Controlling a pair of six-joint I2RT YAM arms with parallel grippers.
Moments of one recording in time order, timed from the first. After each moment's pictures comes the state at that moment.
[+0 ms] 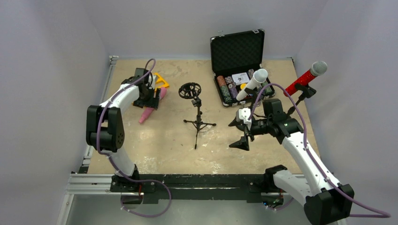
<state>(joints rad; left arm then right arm) -0.11 1.74 1.26 -0.66 -0.02 0.01 0.27 0.94 0.79 -0.76 -1.07 -0.86</state>
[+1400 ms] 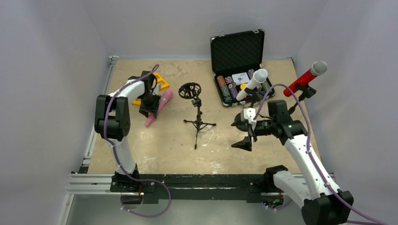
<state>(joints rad) -0.11 1.95 1.38 -0.89 0.02 -0.04 0.20 0.91 0.80 -0.81 -1.12 -0.88</state>
